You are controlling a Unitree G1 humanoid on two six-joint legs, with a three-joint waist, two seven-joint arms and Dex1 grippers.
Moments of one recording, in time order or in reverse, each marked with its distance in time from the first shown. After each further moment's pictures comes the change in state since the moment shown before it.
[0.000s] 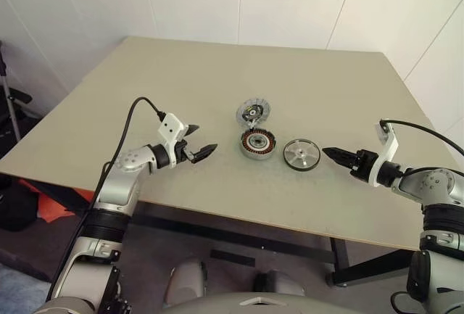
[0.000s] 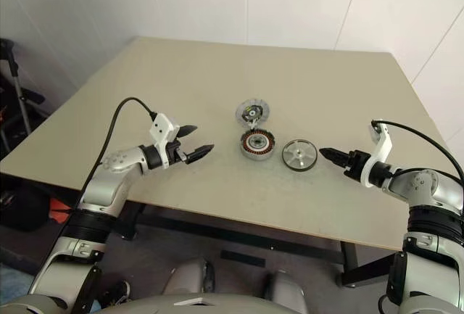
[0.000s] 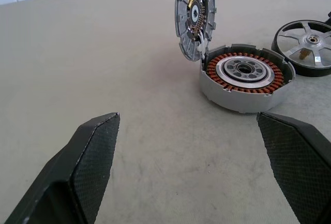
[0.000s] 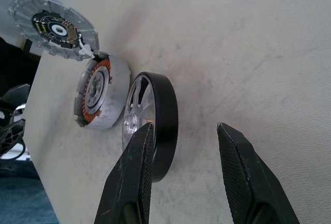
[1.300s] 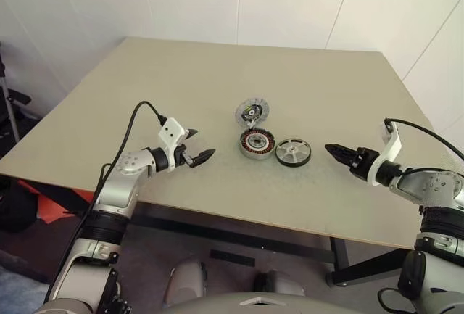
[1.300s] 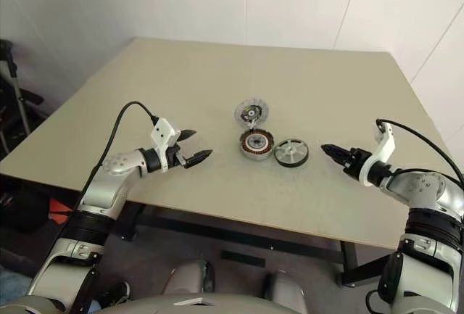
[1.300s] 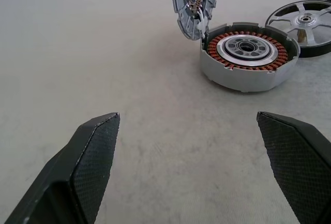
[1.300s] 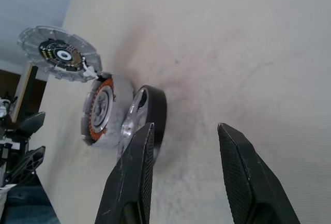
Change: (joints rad) left arm 0.013 0.011 -0.016 0.023 0.039 -0.022 -0.008; right arm 0.015 0.081 -0.115 -0.129 0.090 0.112 -0.163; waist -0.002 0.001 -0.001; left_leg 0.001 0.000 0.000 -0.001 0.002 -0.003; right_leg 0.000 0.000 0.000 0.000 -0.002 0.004
